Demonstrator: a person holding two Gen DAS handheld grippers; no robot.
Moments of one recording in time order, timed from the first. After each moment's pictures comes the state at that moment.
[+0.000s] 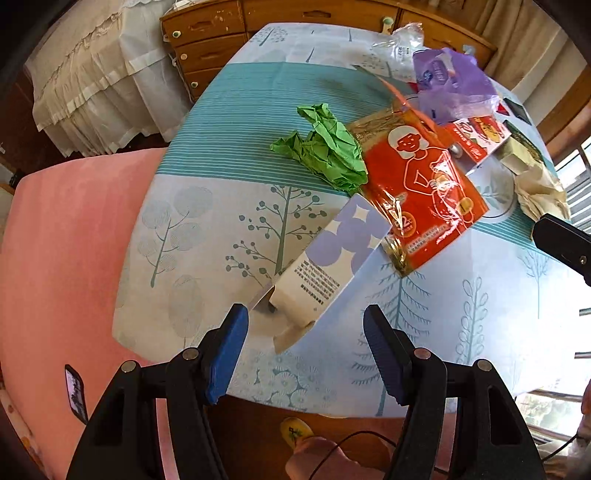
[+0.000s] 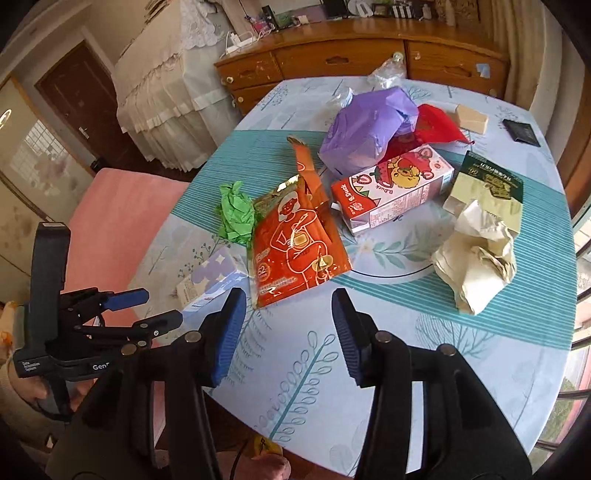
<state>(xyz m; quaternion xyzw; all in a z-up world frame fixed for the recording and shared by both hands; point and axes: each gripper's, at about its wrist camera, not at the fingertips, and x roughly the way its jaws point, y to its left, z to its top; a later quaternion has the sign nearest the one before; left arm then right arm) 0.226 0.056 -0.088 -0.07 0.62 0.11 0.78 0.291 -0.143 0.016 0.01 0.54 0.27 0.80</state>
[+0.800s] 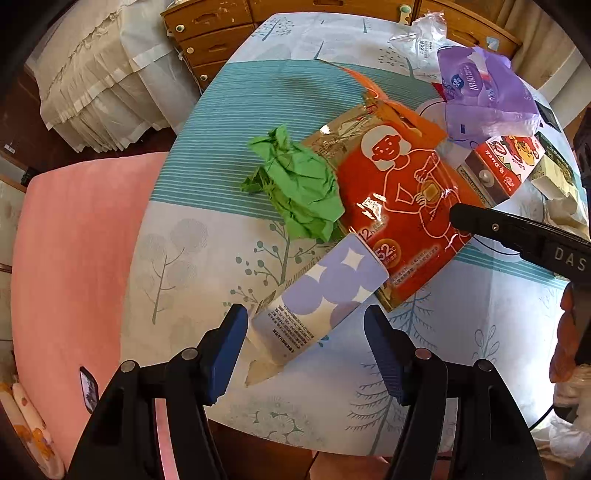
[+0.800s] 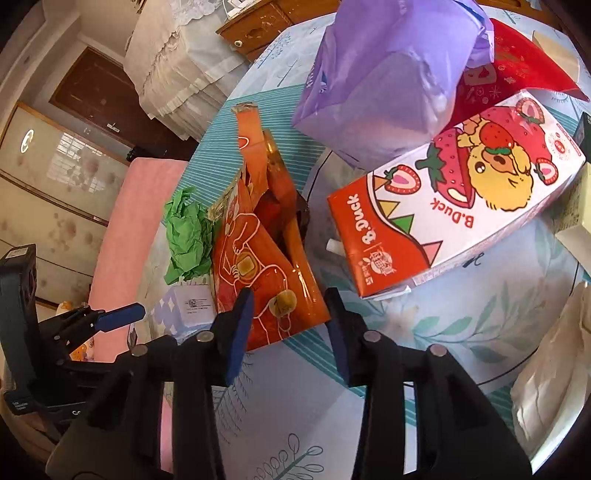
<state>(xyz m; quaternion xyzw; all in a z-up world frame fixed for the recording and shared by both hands) 0.287 0.057 -0.098 -0.05 0.64 0.13 0.76 0.417 -0.121 -0.101 0.08 0.60 0.34 0.72</state>
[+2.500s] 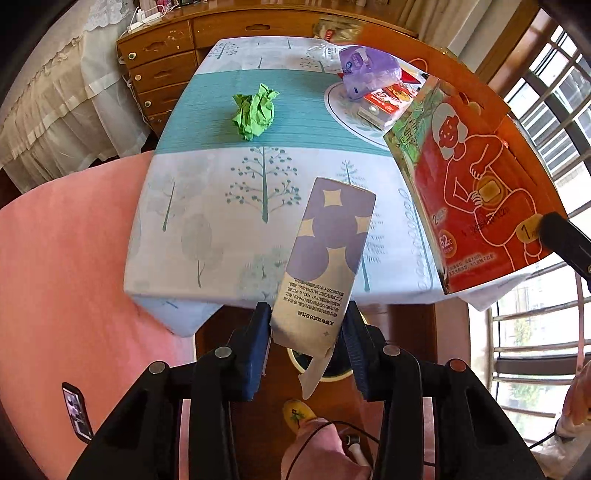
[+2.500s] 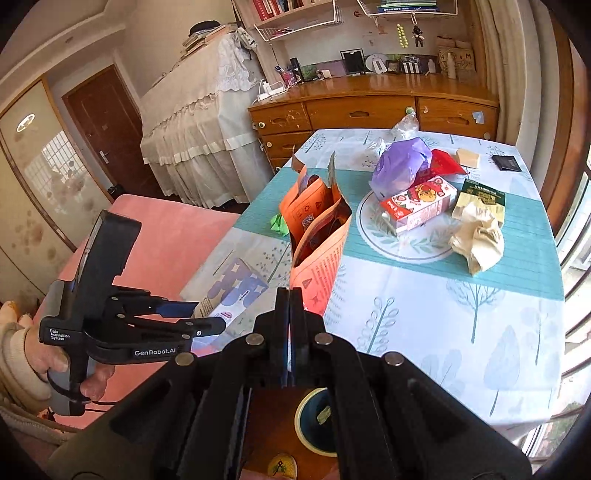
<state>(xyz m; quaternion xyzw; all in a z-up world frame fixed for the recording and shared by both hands) 0.095 0.065 -0.038 -0.06 0.59 -0.03 0.81 0.082 -0.119 0.113 0.01 0.42 0.28 0.87</state>
